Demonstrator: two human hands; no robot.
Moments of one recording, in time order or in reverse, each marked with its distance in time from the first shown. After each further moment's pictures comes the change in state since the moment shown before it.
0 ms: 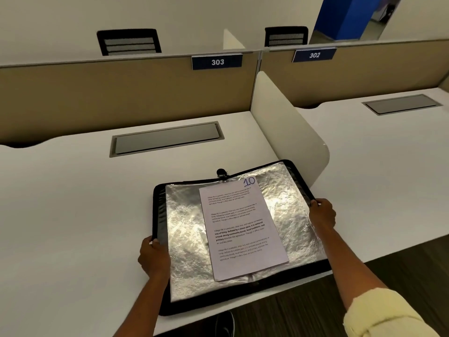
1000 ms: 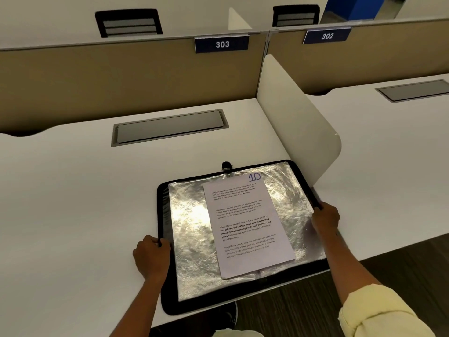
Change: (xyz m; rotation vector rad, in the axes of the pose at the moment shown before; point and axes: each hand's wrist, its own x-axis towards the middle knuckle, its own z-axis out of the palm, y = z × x) left_hand 0.007 -0.024 -0.016 0.265 -0.059 0.163; right_hand 0.014 0.048 0.030 -0.205 -0.002 -0.039
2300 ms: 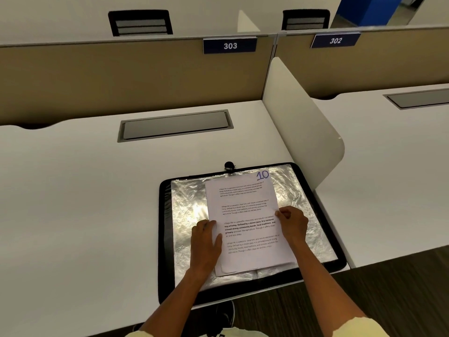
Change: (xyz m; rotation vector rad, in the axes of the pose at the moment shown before) left_hand -0.067 0.052 0.070 -0.112 -0.320 0.490; right_hand -0.086 -0.048 0.024 0.244 -0.189 -0.236
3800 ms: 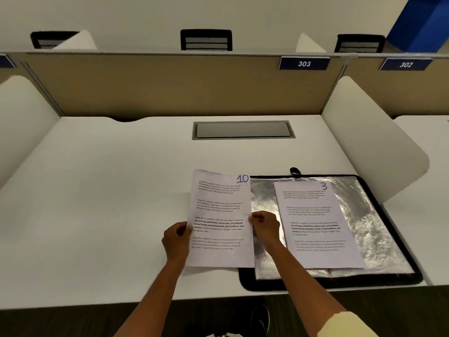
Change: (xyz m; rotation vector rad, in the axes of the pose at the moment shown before) left_hand -0.027 -0.138 -0.232 -0.359 0.350 -0.508; right_hand -0.161 -0.136 0.192 0.201 -0.314 -0.010
